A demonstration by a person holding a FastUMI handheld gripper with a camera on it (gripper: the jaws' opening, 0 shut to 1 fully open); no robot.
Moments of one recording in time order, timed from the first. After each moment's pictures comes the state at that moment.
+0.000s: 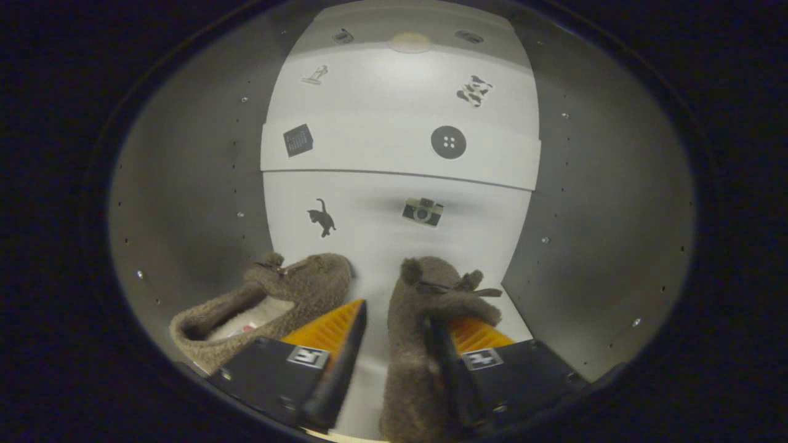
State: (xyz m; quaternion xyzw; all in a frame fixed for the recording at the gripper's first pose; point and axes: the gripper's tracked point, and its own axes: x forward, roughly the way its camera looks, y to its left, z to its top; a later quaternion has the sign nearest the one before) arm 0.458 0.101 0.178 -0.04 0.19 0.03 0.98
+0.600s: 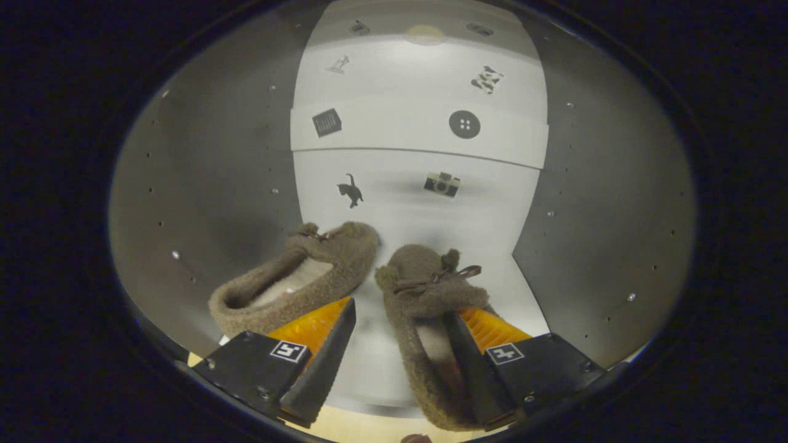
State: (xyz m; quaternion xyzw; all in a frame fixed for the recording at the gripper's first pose) arm 0.414 0.111 0.172 -0.06 0.24 0.06 0.97
